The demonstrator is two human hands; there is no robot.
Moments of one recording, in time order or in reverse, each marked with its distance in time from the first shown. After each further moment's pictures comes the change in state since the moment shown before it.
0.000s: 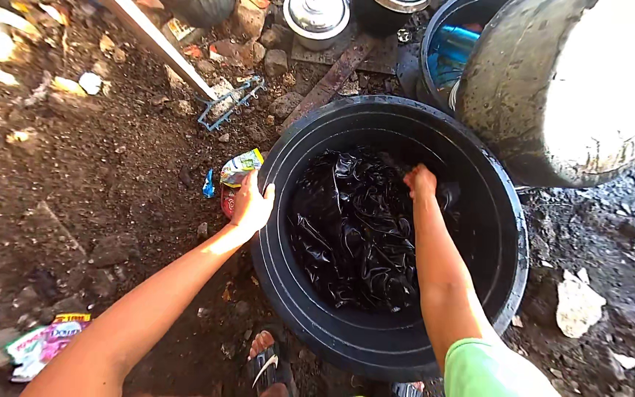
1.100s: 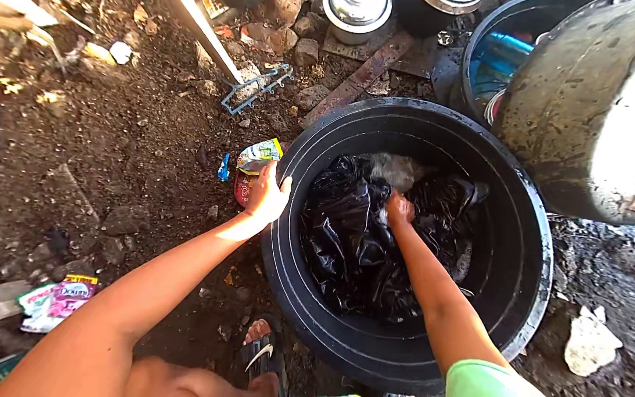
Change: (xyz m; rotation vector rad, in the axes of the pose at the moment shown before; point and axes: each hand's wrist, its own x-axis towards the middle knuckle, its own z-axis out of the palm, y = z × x) left_hand -0.005 0.003 -0.003 -0.041 0.022 0.033; right_hand -0.079 0.025 0.049 -1.276 -0.332 -0.204
